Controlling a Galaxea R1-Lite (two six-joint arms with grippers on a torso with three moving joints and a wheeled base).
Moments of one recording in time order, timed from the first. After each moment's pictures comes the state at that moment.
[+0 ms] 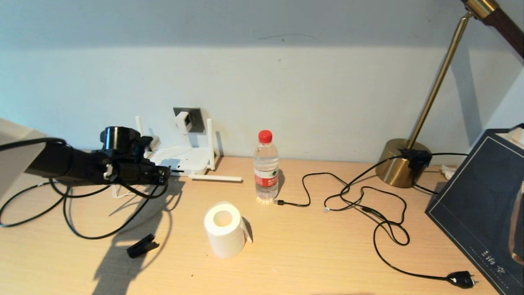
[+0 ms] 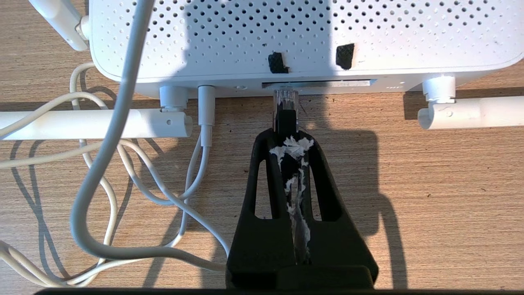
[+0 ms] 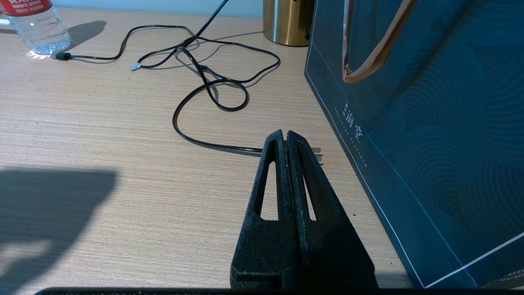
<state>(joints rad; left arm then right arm) 0.04 2.15 -1.37 -0.14 -0.08 0.18 -0.01 0.00 0.00 0.00 0.00 0.00</state>
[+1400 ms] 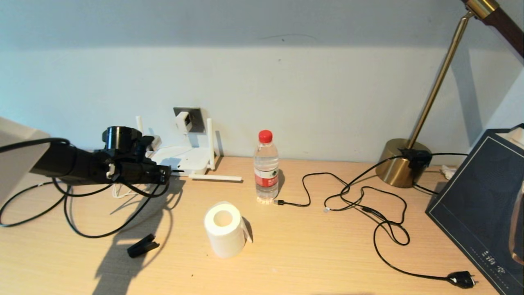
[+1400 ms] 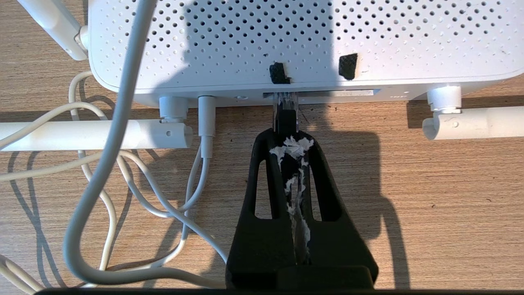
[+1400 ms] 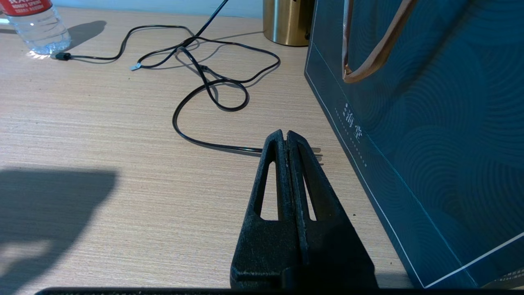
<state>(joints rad) 0.04 2.17 -1.39 -0.14 -0.08 0.18 -0.01 0.00 0.00 0.00 0.00 0.00</state>
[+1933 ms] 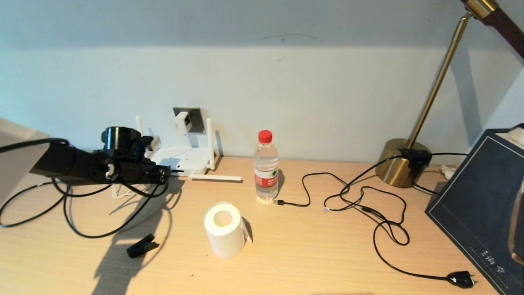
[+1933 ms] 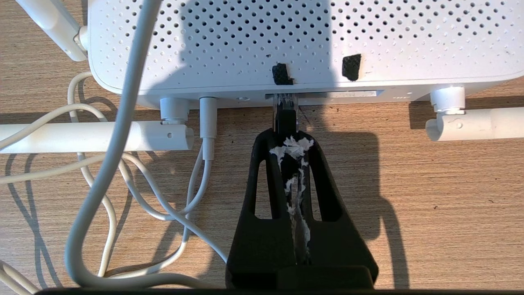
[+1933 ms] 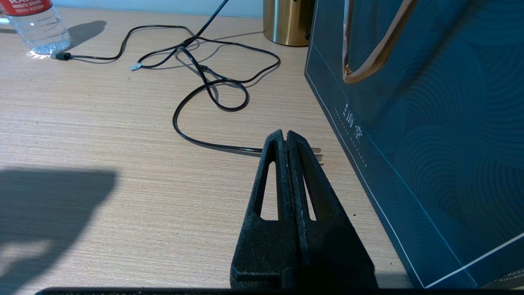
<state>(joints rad) 0.04 2.17 -1.40 -0.14 -0.09 0.18 -0.01 0.00 0.00 0.00 0.00 0.00</state>
